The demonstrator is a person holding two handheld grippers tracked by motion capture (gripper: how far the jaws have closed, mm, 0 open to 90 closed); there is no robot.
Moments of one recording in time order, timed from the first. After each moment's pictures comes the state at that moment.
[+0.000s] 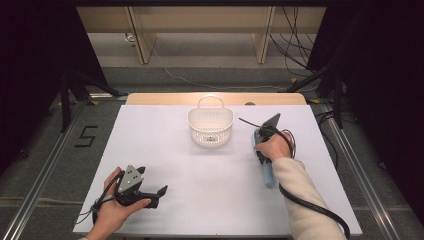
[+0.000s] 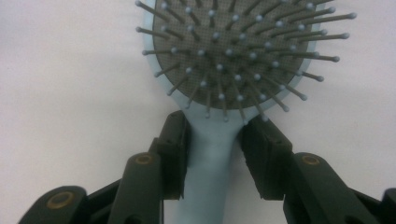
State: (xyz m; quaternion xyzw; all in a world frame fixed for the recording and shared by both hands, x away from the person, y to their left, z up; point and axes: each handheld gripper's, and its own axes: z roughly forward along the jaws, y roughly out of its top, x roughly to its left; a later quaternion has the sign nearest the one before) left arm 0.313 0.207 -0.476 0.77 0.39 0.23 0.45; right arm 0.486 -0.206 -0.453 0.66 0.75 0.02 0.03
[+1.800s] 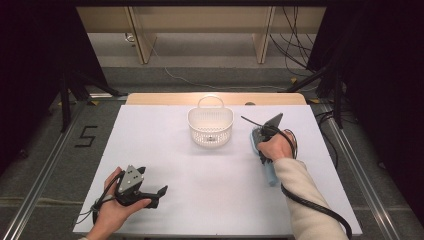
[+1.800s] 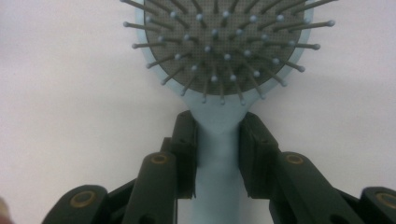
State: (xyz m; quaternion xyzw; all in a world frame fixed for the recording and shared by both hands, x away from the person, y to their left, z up) left arm 0.314 0.207 -0.476 0.78 0.39 0.23 0.45; right arm 0.487 -0.210 -0.452 0.67 0.74 0.03 0.02
